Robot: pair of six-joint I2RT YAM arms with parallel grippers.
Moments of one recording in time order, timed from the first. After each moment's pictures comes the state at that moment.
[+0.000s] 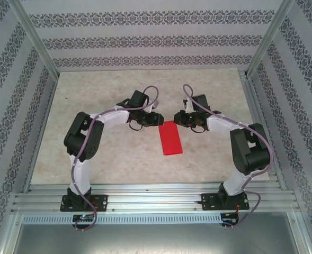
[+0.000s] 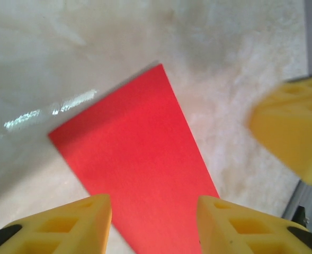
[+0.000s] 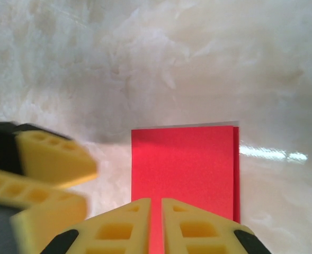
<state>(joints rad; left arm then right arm) -0.52 2.00 1.35 -0.29 0.63 -0.49 0.31 1.72 0.98 -0.16 -0.47 0.48</state>
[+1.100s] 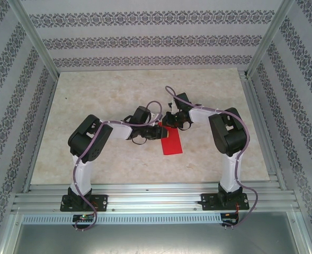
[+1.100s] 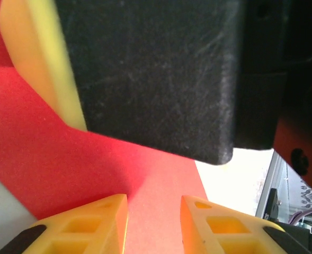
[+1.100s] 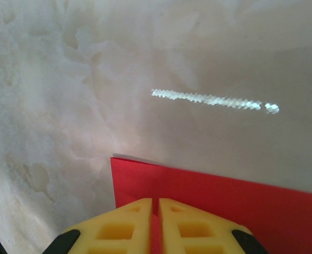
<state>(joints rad) -0.60 2.04 1.09 0.17 0.71 -0.66 0.40 2.04 1.24 -0.29 -0.46 0.48</state>
